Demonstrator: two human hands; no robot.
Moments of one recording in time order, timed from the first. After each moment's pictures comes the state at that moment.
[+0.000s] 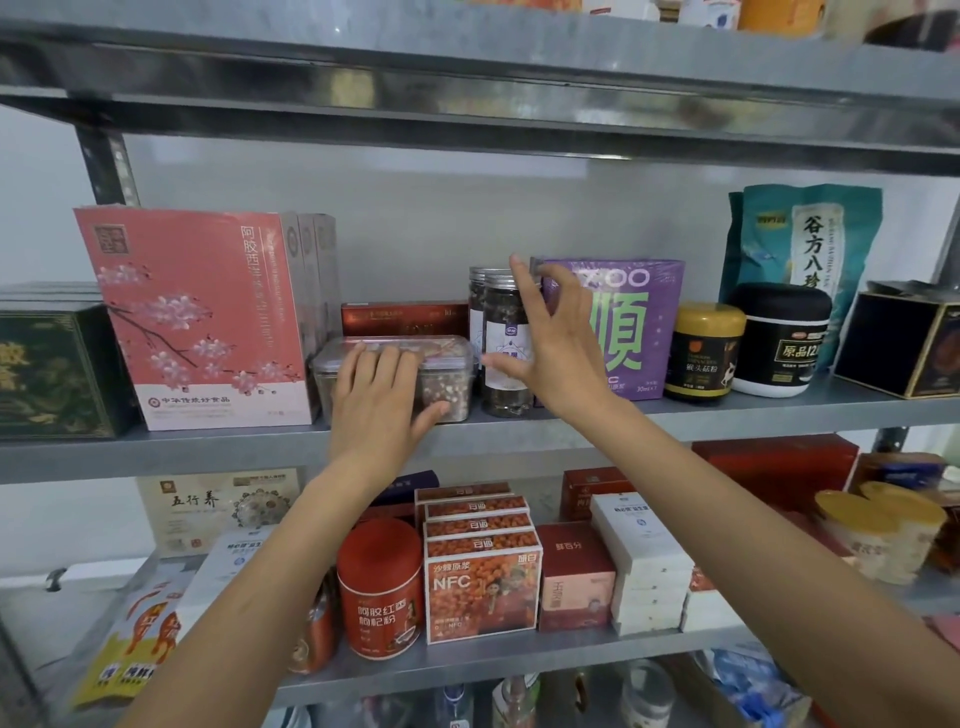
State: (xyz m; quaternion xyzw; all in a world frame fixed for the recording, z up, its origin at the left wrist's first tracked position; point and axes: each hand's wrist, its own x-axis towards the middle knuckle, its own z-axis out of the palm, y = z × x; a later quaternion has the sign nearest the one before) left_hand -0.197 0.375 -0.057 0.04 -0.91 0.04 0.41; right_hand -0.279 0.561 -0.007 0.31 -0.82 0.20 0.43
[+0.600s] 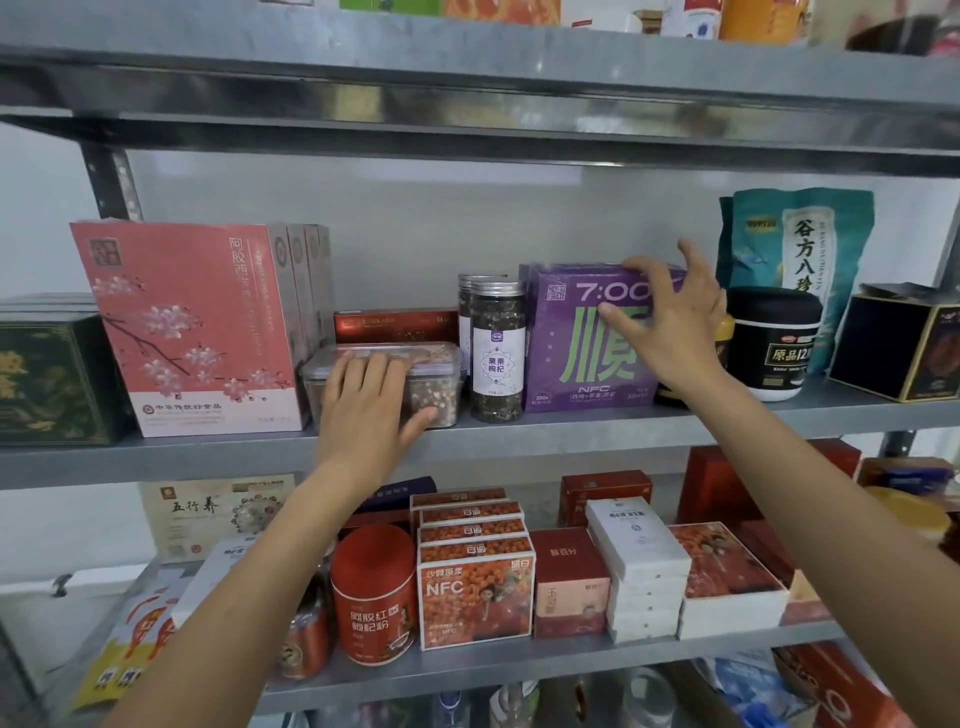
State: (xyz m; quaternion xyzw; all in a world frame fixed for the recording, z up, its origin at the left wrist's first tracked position) left_hand -0.198 0.374 -0.058 0.04 -0.91 0.06 0.41; right_hand -0.314 0.665 0.019 0.17 -0.85 0.26 0.42
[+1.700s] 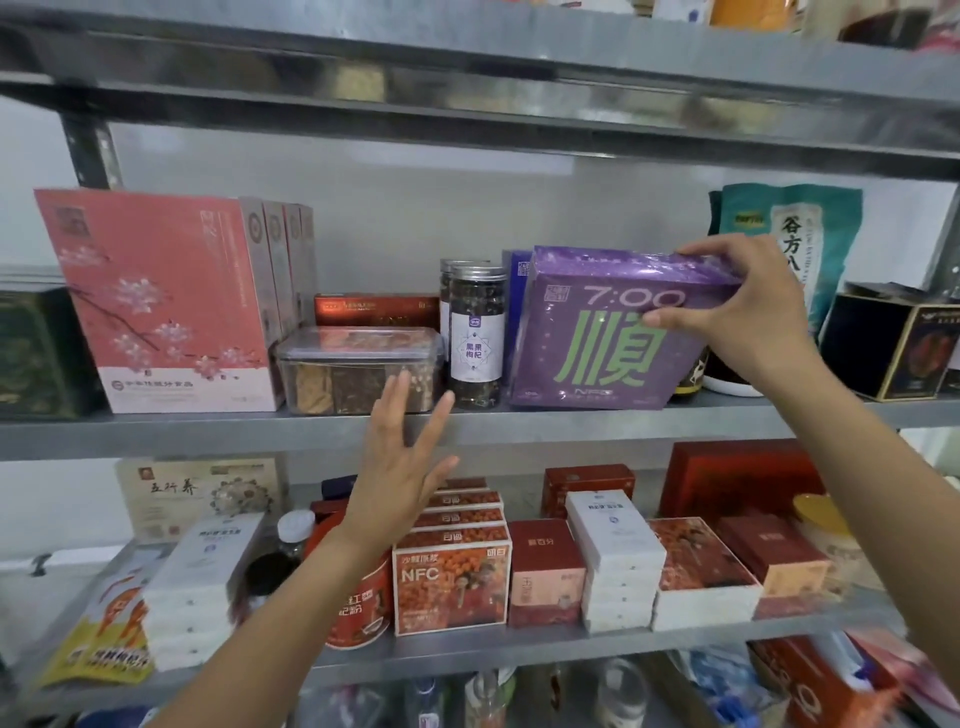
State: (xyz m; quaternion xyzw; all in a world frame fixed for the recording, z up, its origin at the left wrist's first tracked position) left_hand -0.218 0.410 -0.146 -0.11 -0.85 -0.04 0.51; right_hand -0.258 0.725 0.043 0.23 -0.80 0.37 0.40
